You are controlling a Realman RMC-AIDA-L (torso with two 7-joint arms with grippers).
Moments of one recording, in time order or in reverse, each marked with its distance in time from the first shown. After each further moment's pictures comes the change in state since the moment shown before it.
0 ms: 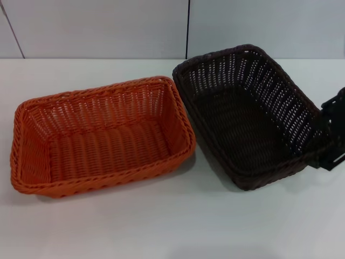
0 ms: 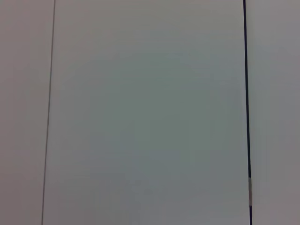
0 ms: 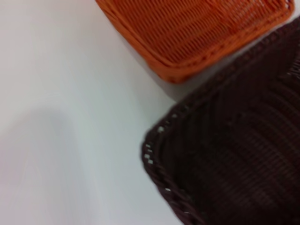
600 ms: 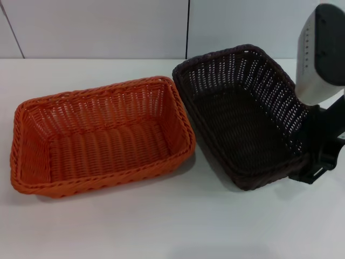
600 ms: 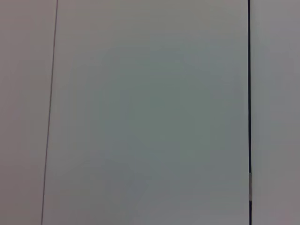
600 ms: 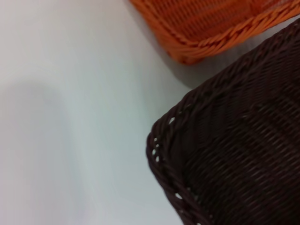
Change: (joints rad) left arm -0.002 0.000 -0.002 0.007 0.000 -0.015 -0.021; right arm 0.002 0.067 -0.117 0.086 -0.108 0.098 -0.039
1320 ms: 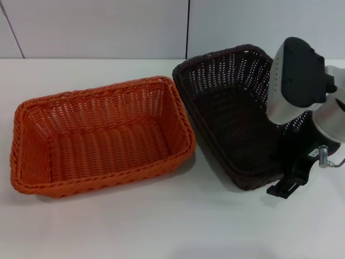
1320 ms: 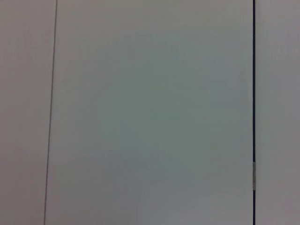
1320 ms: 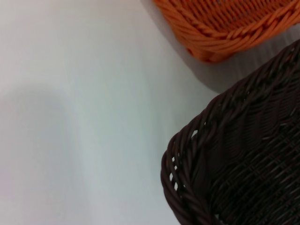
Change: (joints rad) left arm -0.006 0.006 -0.006 0.003 0.000 -0.031 0.000; right arm 0.004 0.002 -0.079 0.246 0.054 0.203 -0.004
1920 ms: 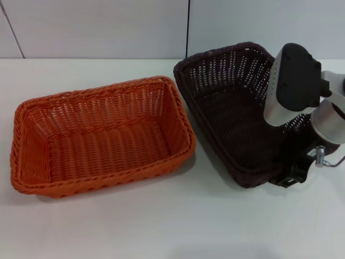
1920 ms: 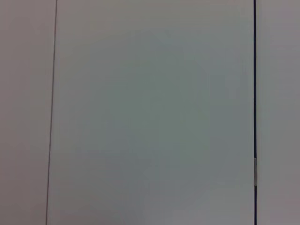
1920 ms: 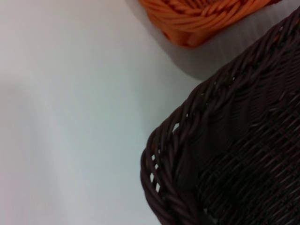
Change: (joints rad) left arm -0.003 0.001 0.000 0.013 0.000 0.000 0.000; right arm -0.010 -0.001 -0.021 0.046 -0.033 0.081 0.020
